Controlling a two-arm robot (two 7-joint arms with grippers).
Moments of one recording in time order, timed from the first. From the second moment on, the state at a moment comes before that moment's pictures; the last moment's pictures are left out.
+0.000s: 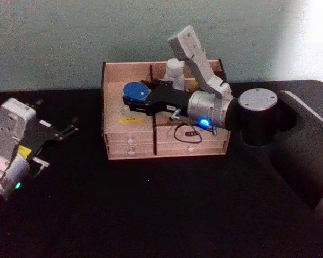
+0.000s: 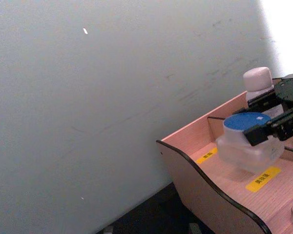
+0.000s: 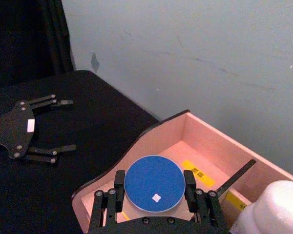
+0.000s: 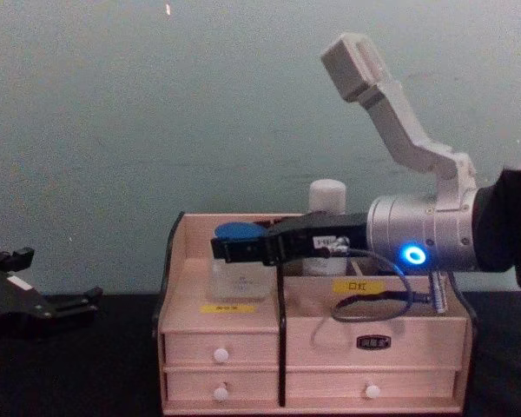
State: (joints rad) left arm -0.20 0.60 0.45 -1.41 -0.25 -0.12 0.03; right arm 0.69 0.18 -0.60 -1.02 0.33 0.17 0.53
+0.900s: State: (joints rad) left arm -0.20 0.60 0.45 -1.41 -0.25 -0.12 0.03; right arm 0.69 0.16 -0.60 -1.00 0.31 0.18 0.54
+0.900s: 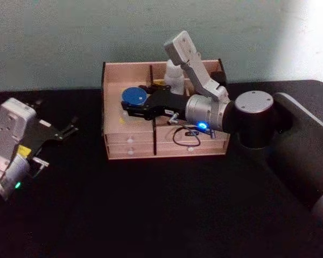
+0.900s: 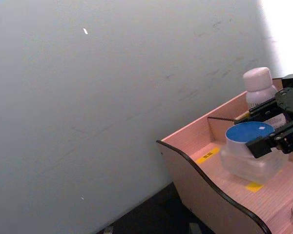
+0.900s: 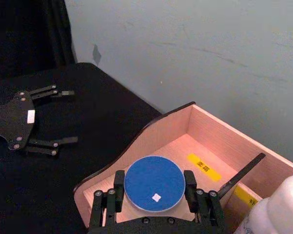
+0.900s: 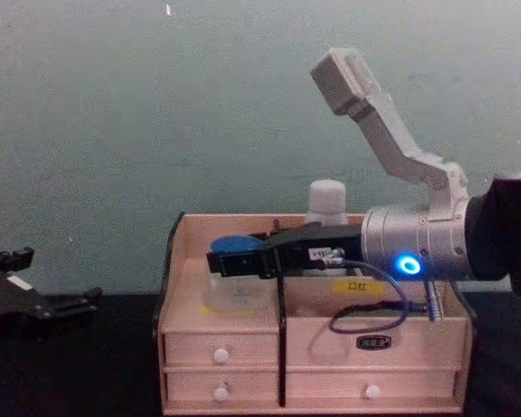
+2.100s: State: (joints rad) left arm -0.20 0.60 0.45 -1.41 -0.25 -0.12 0.03; right arm 0.63 0.22 -0.55 -1.19 0.34 0.18 0.51
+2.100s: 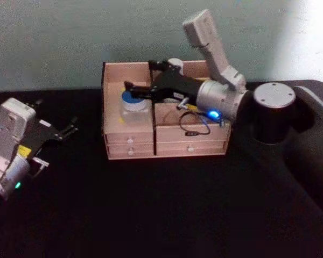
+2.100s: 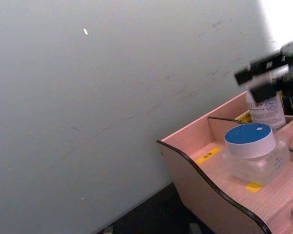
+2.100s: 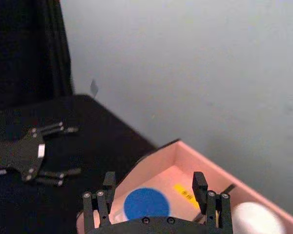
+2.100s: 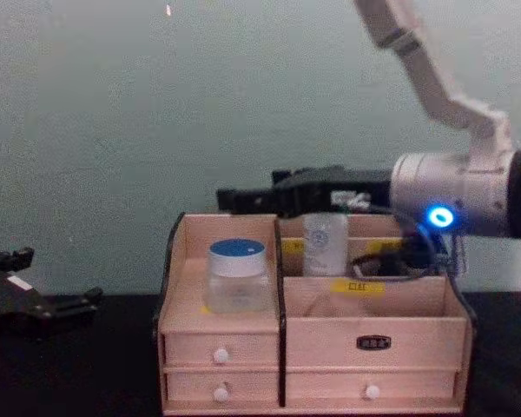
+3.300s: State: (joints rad) left arm -0.20 0.60 0.45 -1.41 -0.25 -0.12 0.03; right arm 0.07 0.36 -0.17 -1.54 0.29 -0.02 0.13
